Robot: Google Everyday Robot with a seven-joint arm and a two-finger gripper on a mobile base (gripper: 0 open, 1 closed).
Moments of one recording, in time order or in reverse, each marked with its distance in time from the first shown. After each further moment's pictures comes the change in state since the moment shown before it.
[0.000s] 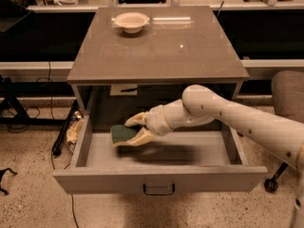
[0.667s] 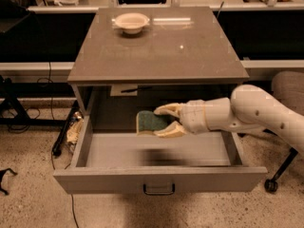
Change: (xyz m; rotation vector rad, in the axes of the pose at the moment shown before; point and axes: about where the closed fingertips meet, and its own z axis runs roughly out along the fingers) arm -0.026 0.015 -0.125 0.230 -0.017 -0.039
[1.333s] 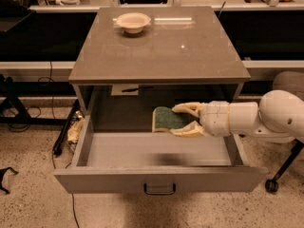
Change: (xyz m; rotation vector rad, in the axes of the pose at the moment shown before) arm 0.001 0.000 -0.062 0.119 0.011 0.008
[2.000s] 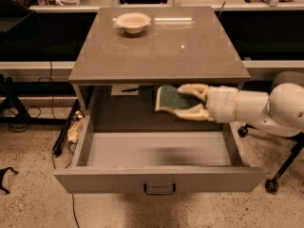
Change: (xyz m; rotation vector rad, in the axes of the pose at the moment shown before) arm -0.021 -0.048 -0.019 0.138 -0.093 -0.085
